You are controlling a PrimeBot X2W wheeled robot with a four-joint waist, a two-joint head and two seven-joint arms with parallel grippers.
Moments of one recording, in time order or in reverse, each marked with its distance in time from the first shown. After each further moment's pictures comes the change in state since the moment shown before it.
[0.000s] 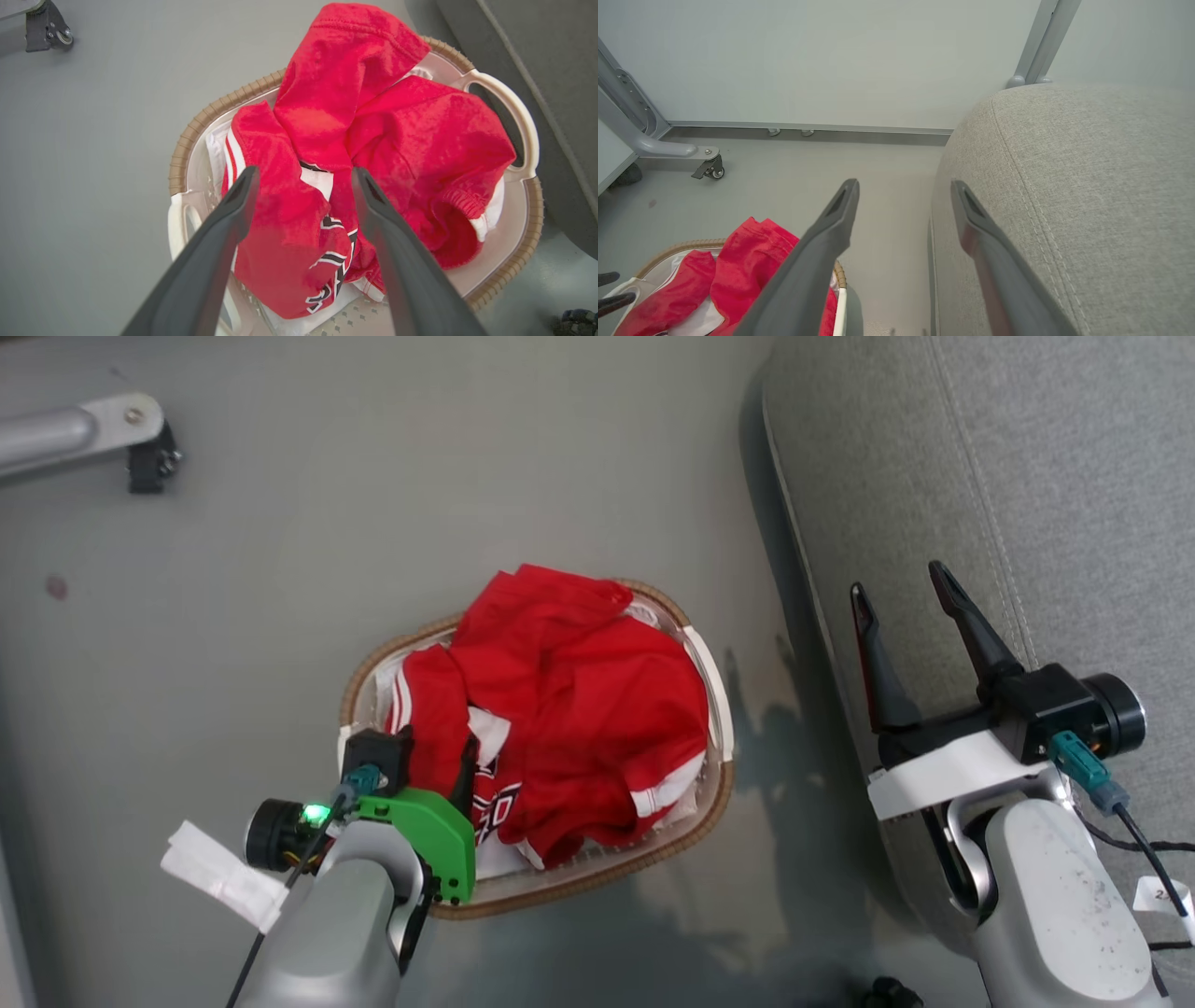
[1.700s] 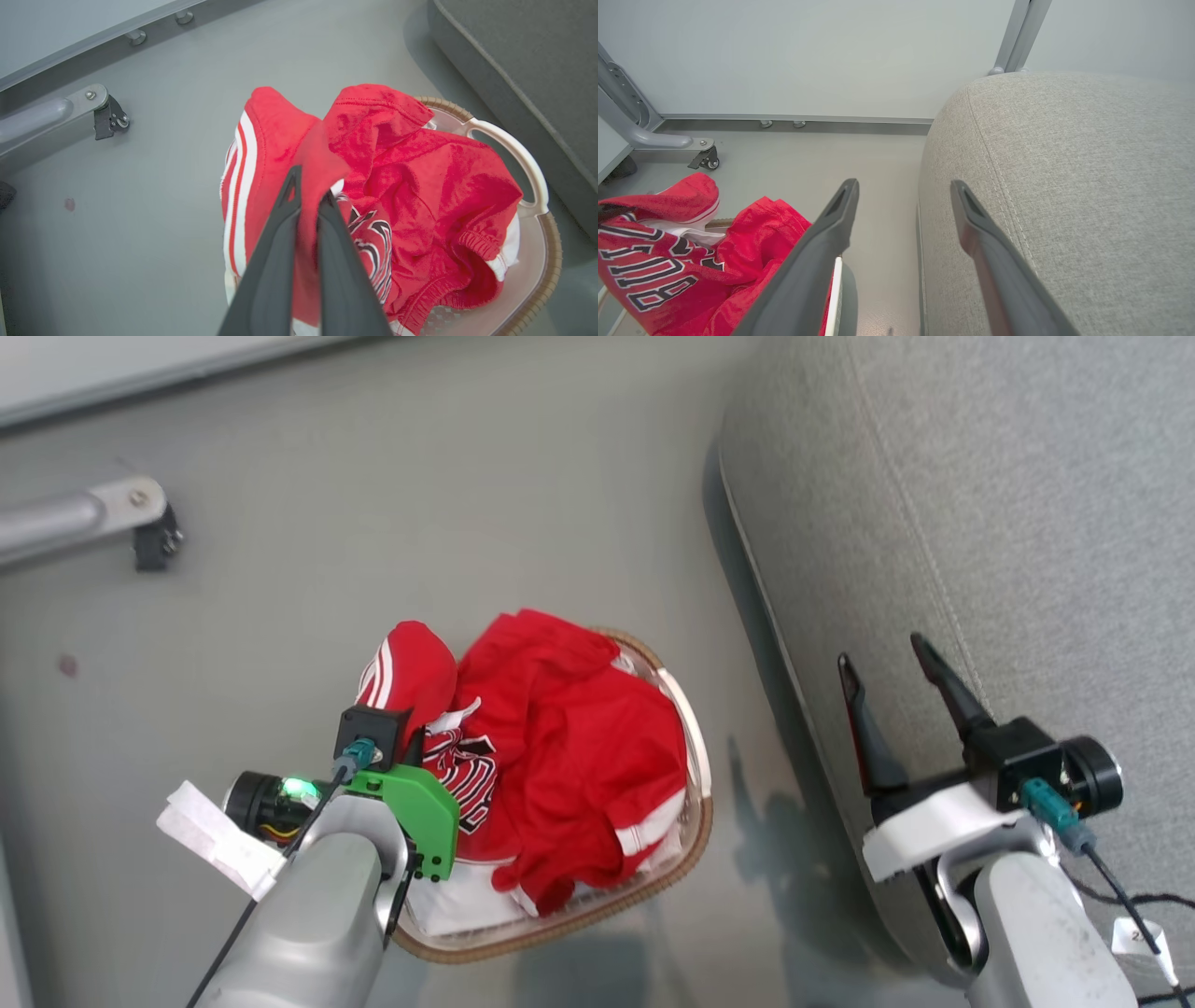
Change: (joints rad) left arm -0.120 0.027 -0.152 0.145 -0.082 0.069 -0.023; right arm 0.062 0.001 0.012 0.063 -0.005 0.000 0.000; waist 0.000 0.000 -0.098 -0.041
